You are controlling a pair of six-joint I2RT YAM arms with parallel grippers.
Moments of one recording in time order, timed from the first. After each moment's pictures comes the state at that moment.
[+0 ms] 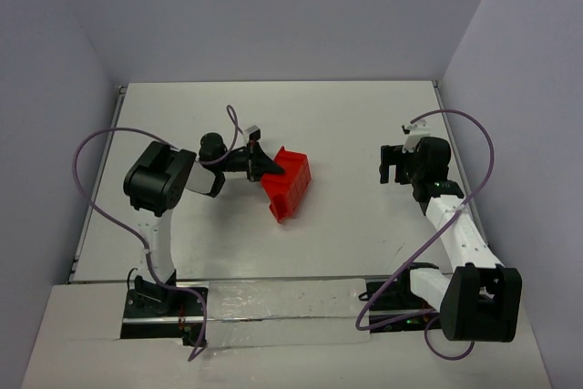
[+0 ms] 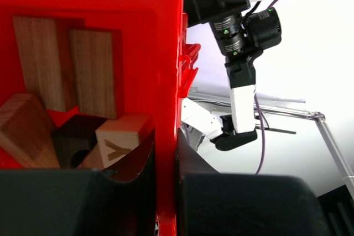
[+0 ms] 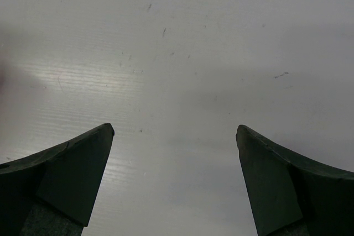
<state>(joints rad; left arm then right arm) -0.37 2.11 0.87 1.23 1.19 -1.72 -0.08 1.06 0.64 -0.20 -0.14 -0.09</state>
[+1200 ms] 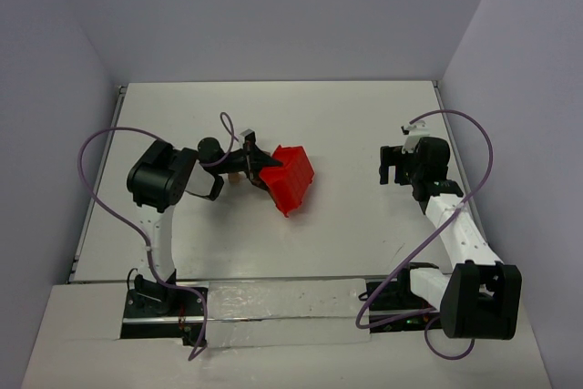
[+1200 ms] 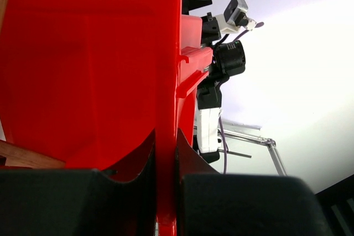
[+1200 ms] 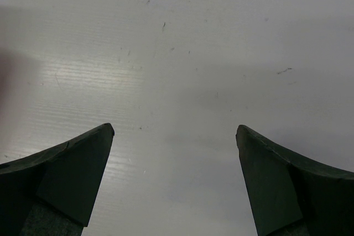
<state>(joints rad) -0.36 2.16 0.85 1.37 1.10 -1.97 -0.08 1.07 0.64 -0.21 -0.14 -0.09</state>
